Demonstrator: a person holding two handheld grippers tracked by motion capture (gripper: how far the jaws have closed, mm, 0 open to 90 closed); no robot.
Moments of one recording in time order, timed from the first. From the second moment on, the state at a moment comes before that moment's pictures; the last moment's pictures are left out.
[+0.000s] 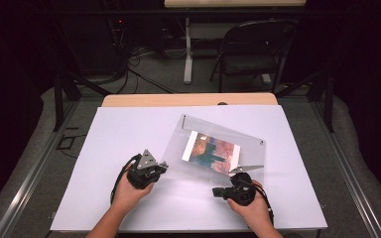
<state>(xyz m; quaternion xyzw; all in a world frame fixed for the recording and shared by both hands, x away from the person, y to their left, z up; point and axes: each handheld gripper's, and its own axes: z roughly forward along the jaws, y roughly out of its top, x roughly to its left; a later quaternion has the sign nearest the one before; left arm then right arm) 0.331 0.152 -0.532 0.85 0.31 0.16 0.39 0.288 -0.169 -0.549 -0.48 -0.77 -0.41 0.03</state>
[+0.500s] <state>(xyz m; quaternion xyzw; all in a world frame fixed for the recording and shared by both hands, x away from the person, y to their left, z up) 0.318 0.137 -0.533 0.86 0.29 0.14 0.40 0.317 -0.204 -0.551 -0.55 -0.71 -0.44 0.10</state>
